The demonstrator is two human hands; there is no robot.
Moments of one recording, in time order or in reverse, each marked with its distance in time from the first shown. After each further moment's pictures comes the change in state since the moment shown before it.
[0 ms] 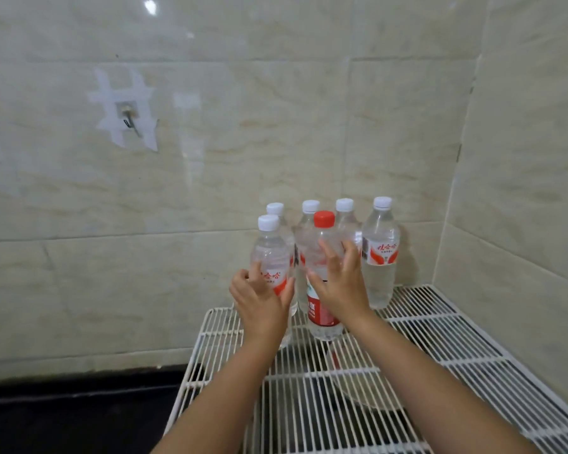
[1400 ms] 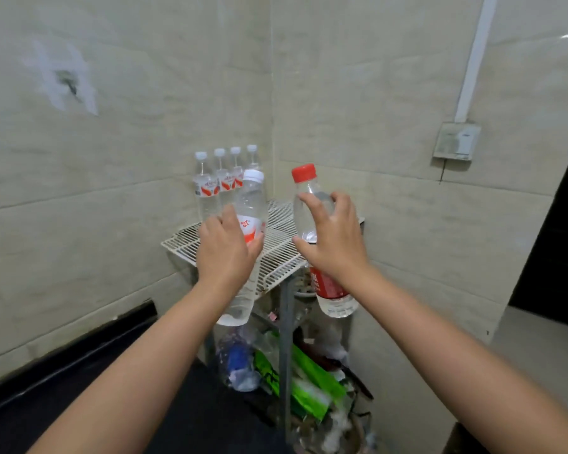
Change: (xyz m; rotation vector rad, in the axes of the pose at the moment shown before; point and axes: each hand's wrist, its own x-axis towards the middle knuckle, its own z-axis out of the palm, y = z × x) left_hand -0.108 -0.086 -0.337 -0.273 -0.426 0.525; right_hand -0.205 -0.412 -0.121 -0.731 0.188 0.346
